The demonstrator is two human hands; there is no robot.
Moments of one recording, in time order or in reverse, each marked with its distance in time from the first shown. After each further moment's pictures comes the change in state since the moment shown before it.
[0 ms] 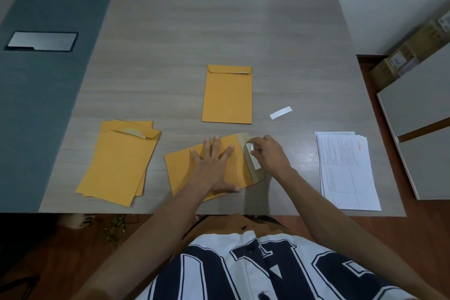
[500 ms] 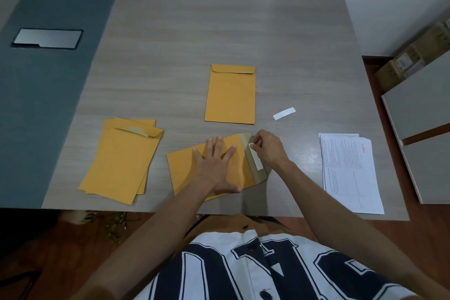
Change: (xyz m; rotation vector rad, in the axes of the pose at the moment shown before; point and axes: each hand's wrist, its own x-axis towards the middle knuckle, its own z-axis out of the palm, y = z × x) left_hand 0.000 0.000 0.000 0.012 0.000 0.011; right_hand 0.023 -0.002 -0.001 0.109 0.005 0.105
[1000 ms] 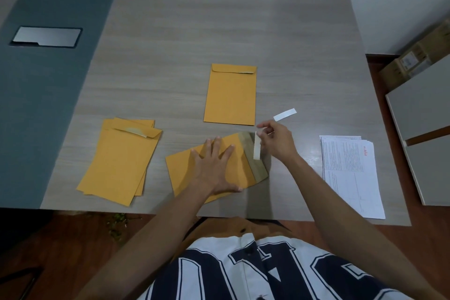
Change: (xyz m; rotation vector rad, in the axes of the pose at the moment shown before) left_hand 0.007 0.000 0.005 0.019 0.070 -0.055; right_hand 0.011 0.000 -0.026 0.373 0.113 0.023
